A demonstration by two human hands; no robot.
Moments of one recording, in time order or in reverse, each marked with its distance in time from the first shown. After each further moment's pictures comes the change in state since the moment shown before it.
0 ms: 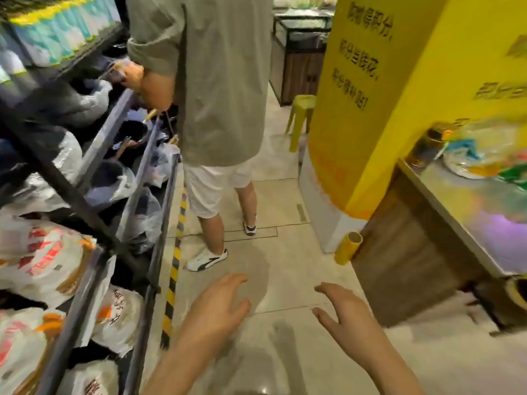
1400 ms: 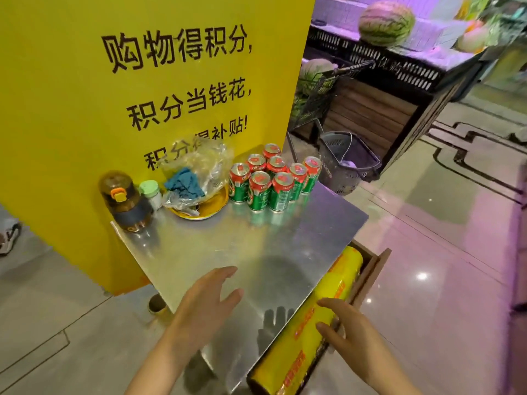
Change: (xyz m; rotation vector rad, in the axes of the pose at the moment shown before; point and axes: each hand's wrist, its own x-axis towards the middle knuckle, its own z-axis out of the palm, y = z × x) left_hand 0.369 0.571 0.320 -0.163 -0.346 0.403; right_hand -0.031 0.563 -0.323 0.288 0.236 0.639
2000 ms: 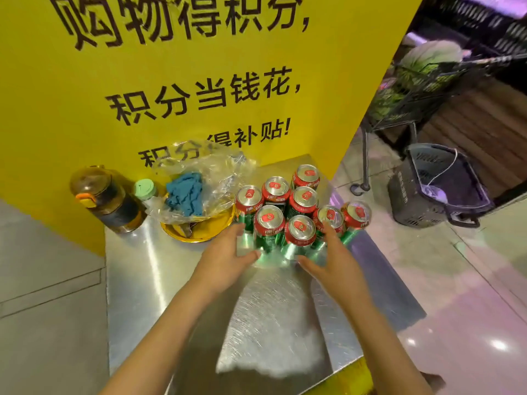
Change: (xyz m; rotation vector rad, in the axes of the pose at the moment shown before) left_hand 0.232 0.046 0.039 -0.092 0.218 -0.271; right_hand 0.320 0.013 -0.085 0.051 0.006 -0.287
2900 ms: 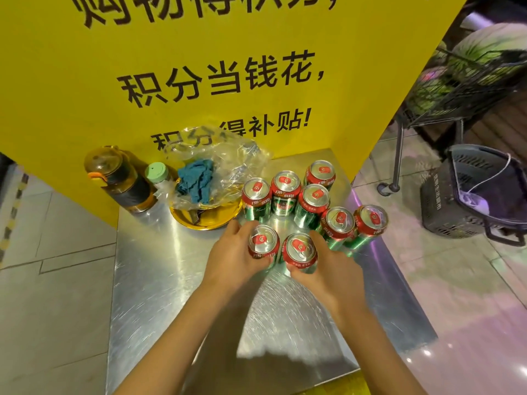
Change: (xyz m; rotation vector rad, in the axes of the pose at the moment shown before) left_hand 0.000 0.012 0.031 0.198 0.206 -0.004; right_hand 0.017 0.010 0.008 -0.326 -0.039 -0.117
